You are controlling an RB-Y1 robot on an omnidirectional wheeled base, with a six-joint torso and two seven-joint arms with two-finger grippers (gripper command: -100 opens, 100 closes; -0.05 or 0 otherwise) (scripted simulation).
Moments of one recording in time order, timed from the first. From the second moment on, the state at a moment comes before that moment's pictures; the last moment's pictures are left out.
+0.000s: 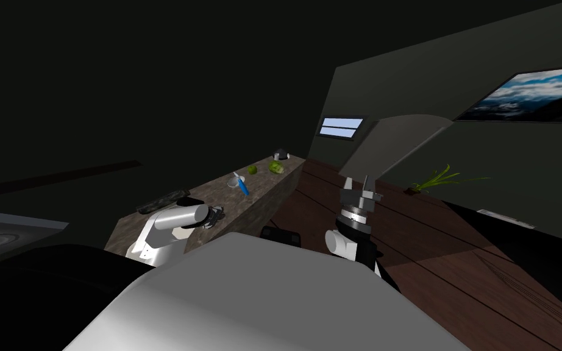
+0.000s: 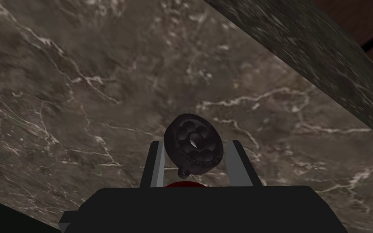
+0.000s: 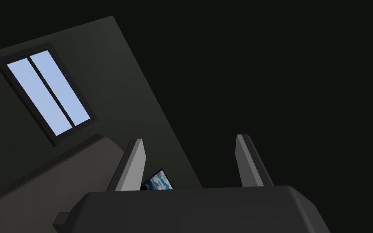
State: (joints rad) left arm 0.44 0.21 0.54 -2.29 0.34 1.67 -0.39; right arm 0.51 0.03 0.06 -2.30 -0.07 -0.46 -0.06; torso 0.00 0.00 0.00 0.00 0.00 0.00
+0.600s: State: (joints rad) left arm 0.45 0.21 0.56 -2.34 0.36 1.72 -0.39; right arm 0.51 0.03 0.06 -2.30 -0.07 -0.46 -0.06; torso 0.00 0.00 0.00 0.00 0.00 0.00
